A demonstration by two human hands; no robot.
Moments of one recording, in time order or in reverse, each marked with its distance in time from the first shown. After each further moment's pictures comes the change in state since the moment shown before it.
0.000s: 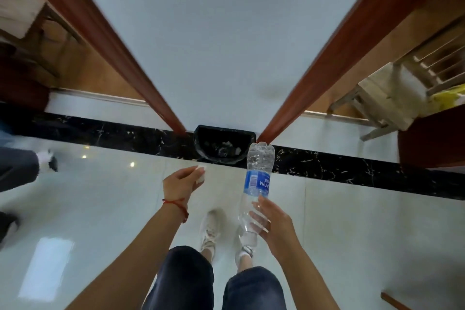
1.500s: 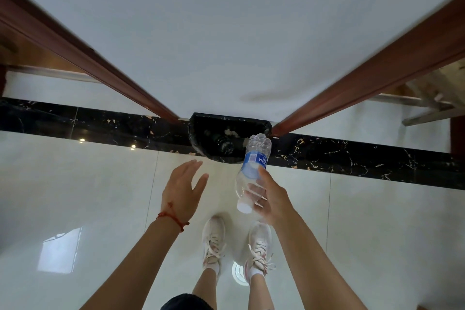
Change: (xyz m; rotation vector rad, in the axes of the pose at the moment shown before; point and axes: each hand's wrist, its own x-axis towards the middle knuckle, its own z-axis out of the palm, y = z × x) left_hand 0.172 -0.091 0.015 1.091 -0.170 0.544; right_hand 0.228 -0.001 0.048 -0.014 0.092 0.254
